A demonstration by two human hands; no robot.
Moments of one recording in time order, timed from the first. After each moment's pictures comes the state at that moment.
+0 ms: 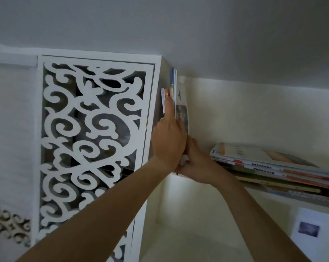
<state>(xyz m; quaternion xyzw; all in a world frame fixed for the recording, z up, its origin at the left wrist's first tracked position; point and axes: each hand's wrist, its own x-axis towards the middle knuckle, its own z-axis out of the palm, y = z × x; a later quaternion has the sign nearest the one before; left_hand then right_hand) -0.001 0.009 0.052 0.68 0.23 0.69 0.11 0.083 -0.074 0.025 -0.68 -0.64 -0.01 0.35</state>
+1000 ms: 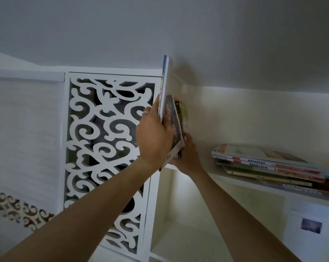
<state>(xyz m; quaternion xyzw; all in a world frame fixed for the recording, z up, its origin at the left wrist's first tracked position) -0.094 -0.018 0.067 0.65 0.25 0.71 0.12 0.086 0.002 -0.010 -0.70 -0.53 -0.13 0.46</state>
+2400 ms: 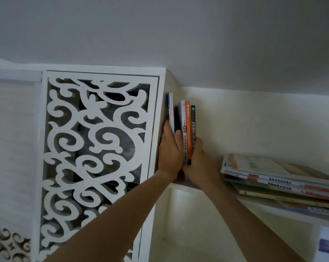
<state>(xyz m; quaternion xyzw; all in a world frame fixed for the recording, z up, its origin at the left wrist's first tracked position) 0.045 0.082 0.029 0.67 0.11 0.70 0.22 0.099 -0.016 0.022 -0.74 -0.51 -0.19 0.40</state>
